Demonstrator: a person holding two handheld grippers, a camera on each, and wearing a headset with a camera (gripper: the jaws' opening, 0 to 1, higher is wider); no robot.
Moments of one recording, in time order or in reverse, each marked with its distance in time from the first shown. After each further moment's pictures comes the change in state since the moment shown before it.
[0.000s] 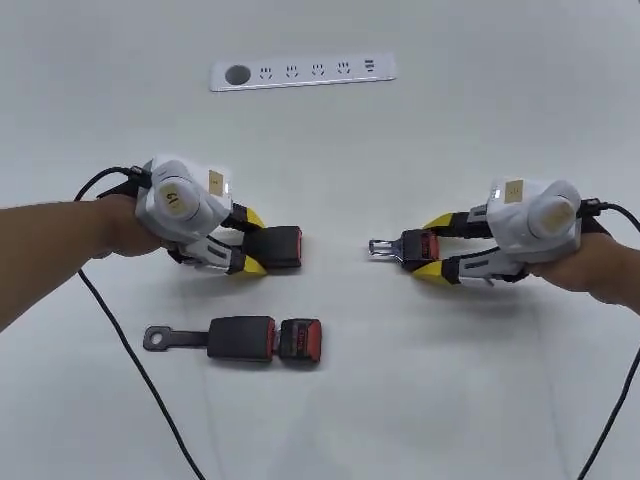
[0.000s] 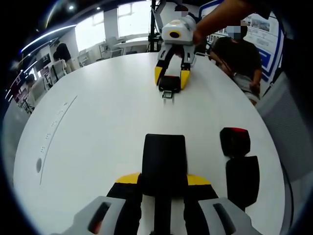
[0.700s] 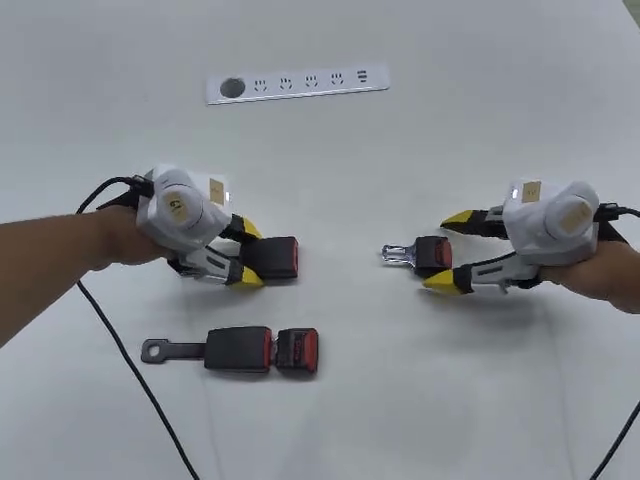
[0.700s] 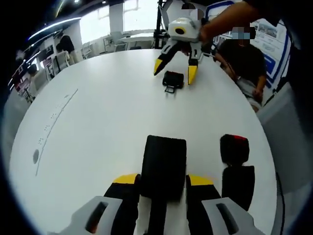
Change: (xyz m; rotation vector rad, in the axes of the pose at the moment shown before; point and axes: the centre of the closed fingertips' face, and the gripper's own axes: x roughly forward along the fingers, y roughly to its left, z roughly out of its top) left arm -0.001 -0.003 0.008 -0.169 -0.004 -0.012; right arm -0.018 -0.022 -0.001 0.109 -0.054 -0.115
